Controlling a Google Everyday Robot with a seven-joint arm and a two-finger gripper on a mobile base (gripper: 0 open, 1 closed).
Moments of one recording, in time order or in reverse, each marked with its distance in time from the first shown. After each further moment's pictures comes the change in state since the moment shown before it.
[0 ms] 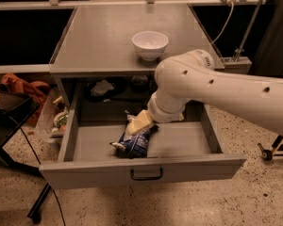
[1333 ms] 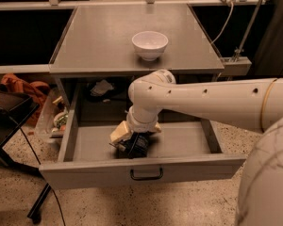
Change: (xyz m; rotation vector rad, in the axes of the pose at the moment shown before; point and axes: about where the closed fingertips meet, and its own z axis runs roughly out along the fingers) arm -0.019 0.043 0.105 -0.043 0.082 0.071
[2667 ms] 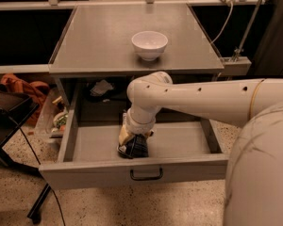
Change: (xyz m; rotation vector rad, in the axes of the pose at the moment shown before) arm 0.001 0.012 0.019 -0.048 0.059 -0.011
